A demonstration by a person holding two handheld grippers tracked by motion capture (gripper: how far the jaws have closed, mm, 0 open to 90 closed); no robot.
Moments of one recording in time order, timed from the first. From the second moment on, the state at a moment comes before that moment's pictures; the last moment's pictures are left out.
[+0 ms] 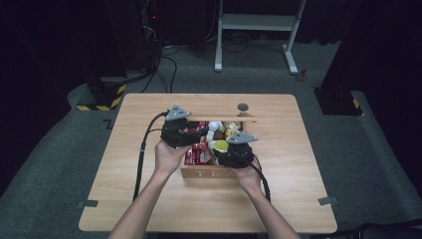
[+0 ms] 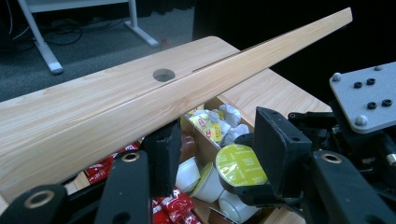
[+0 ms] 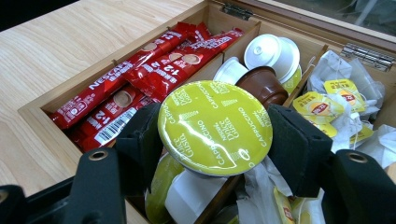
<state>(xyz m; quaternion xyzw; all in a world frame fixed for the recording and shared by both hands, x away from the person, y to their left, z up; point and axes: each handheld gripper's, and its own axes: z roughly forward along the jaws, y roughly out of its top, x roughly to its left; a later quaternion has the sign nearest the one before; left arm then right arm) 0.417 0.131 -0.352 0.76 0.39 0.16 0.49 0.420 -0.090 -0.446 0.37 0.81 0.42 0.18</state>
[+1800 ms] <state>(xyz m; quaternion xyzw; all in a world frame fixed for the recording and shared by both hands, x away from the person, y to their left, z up) 0.414 0.135 -0.356 0.76 0.38 0.14 0.50 0.419 -0.139 -0.429 0.39 0.79 0.44 0.18</state>
